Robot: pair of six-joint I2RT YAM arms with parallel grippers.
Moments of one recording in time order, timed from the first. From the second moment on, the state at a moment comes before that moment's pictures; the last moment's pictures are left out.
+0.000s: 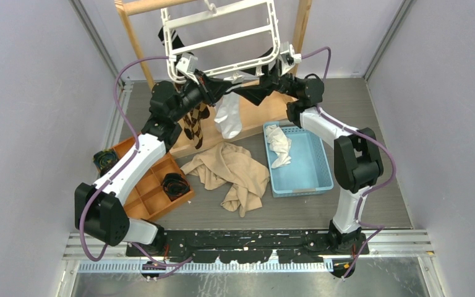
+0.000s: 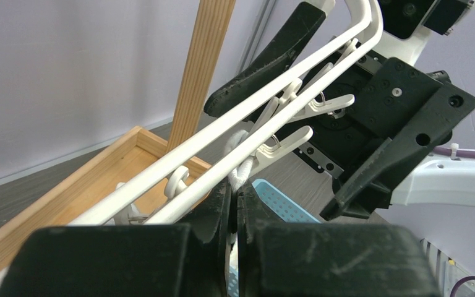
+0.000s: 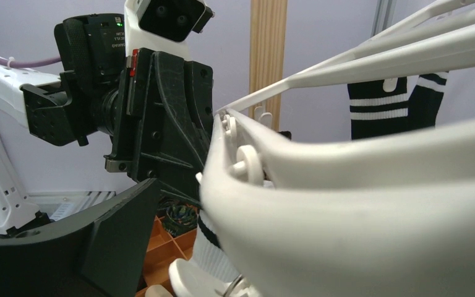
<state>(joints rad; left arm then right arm) -0.39 1.38 1.18 0.40 0.43 -0.40 0.37 1.91 1.44 1.34 -0.98 0.72</state>
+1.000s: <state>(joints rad) -0.39 1.00 1.06 0.08 0.39 -0.47 0.25 1.34 0.85 0.84 -0.84 0.45</state>
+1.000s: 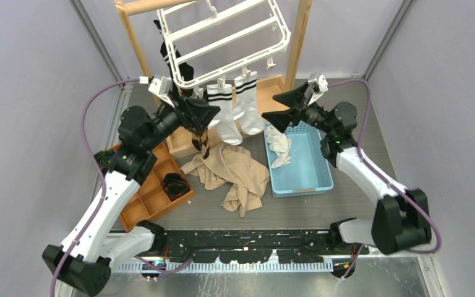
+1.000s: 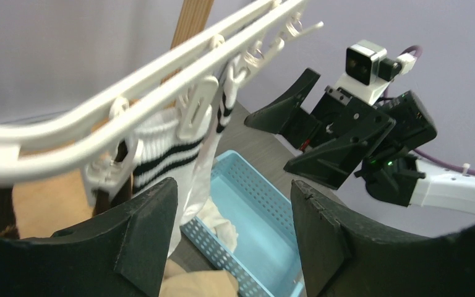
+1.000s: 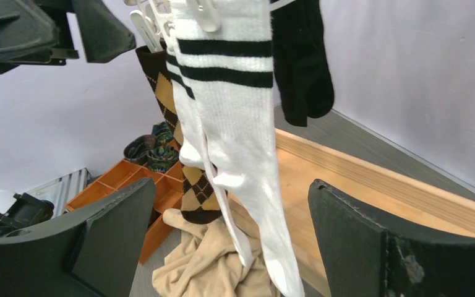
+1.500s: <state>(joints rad) -0.39 0.55 0.84 -0.31 0.40 -0.49 0.25 0.71 0.65 0.13 -0.44 0.34</state>
